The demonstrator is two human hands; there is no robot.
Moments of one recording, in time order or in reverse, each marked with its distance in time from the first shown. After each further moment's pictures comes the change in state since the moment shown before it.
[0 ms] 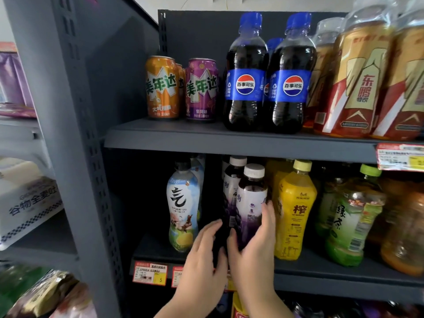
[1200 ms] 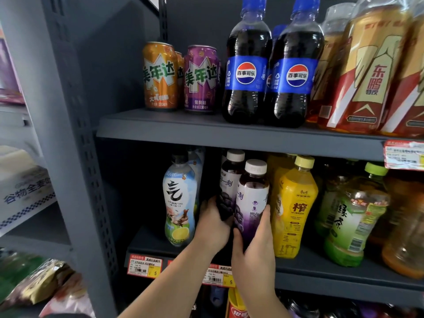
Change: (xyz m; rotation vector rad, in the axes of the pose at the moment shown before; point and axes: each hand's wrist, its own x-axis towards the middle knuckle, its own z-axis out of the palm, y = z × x) left_hand 0.085 -0.020 0.049 -0.044 -0.035 -0.379; right_hand -0.006 0.020 -0.005 -0.077 -0.149 0.150
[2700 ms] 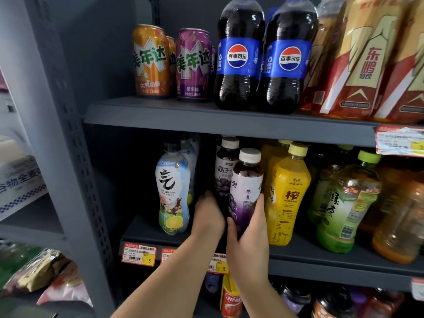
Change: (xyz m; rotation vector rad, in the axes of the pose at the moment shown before) left_hand 0.005 0.005 0.013 0.326 0.031 -0.125; right_hand -0.001 0.003 -0.001 0.022 0.026 -0.006
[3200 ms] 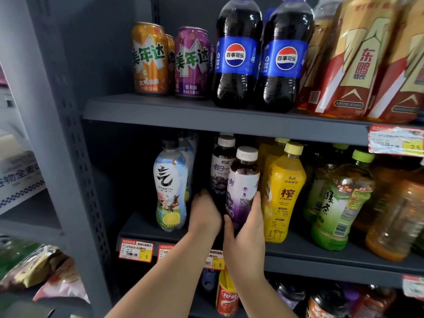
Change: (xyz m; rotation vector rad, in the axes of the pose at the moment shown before) left_hand -0.004 0.000 -0.002 0.046 0.029 0.011; right_hand 0.001 0.001 -0.001 0.008 -0.013 0.011
